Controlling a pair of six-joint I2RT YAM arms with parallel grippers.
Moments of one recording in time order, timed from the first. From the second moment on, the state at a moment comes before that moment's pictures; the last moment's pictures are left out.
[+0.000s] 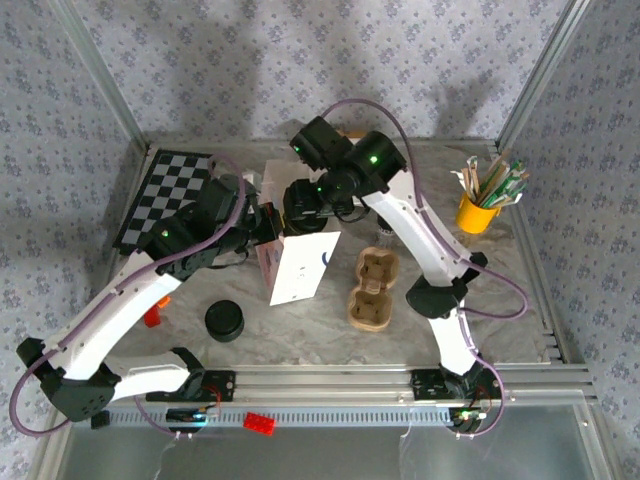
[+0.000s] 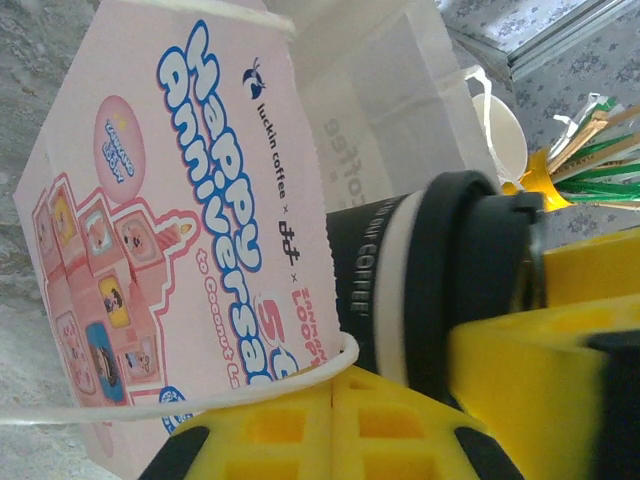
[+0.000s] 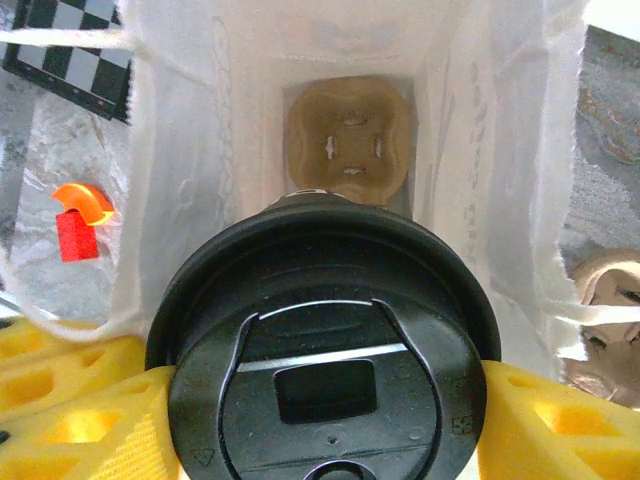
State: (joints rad) left arm -0.78 1.16 1.40 -0.89 -0.11 -0.84; right arm 0.87 2.07 2.71 -1.69 -0.01 0.63
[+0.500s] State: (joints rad) left arm -0.78 1.12 1.34 -0.87 -0.12 -0.88; right arm 0.89 2.14 2.71 -1.69 0.03 0.63
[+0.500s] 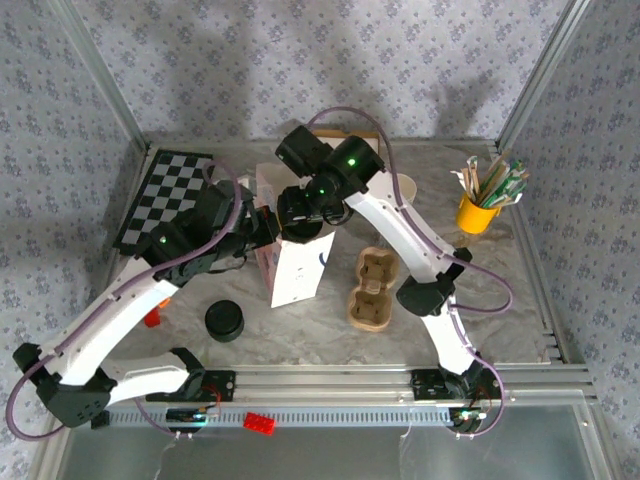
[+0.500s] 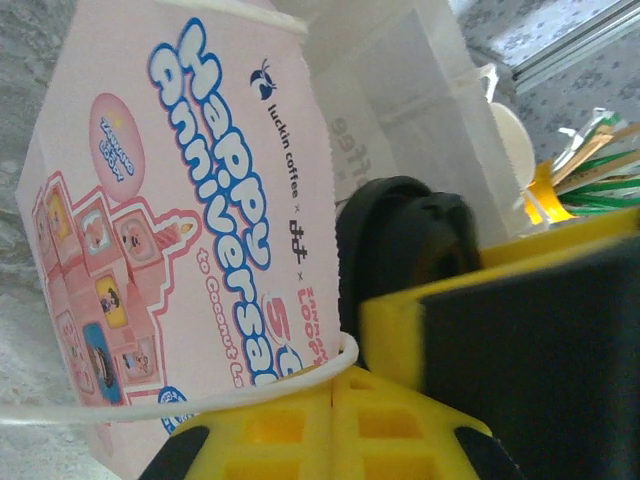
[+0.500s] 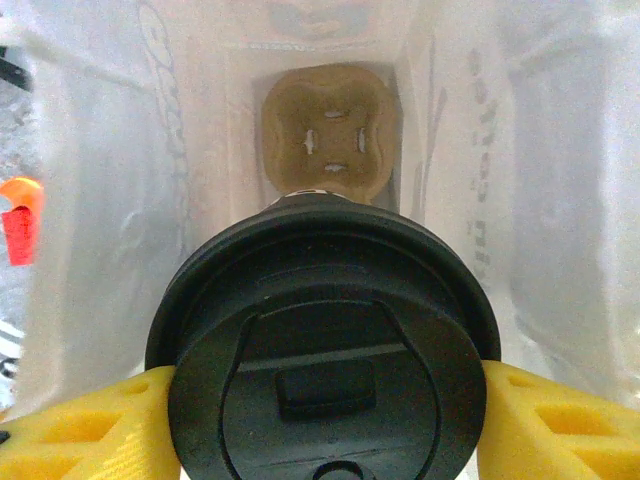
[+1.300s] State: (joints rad) left arm -0.79 1.03 1.25 -0.80 -0.13 -0.96; right arm 0.92 2.20 2.71 -1.69 0.06 0.63
